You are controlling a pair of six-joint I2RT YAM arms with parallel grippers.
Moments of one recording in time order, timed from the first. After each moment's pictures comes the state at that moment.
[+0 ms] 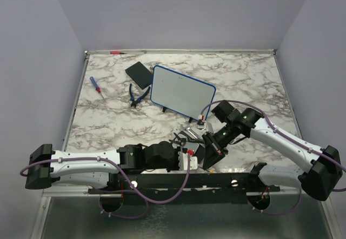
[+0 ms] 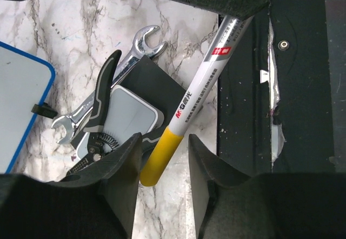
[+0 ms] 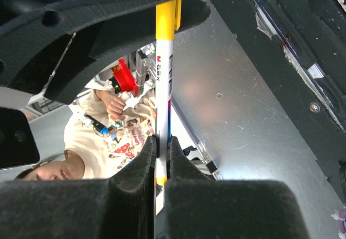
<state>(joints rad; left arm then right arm) -1.42 0.99 0.62 -0.17 -0.03 0.29 0.74 1.18 0.92 -1.03 -0.98 0.40</state>
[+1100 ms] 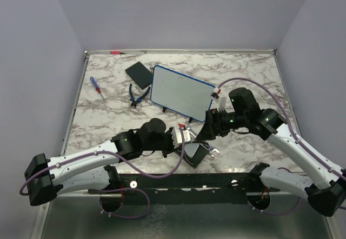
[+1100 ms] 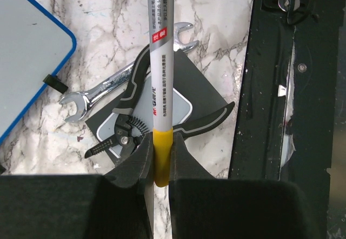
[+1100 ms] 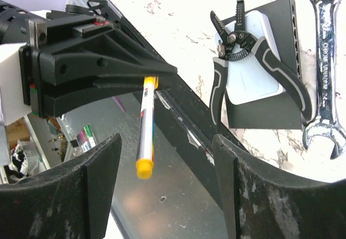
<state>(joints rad) -1.09 0.97 0.67 -0.22 0.24 0.21 0.65 1.00 1.01 -0.77 -0.57 0.47</state>
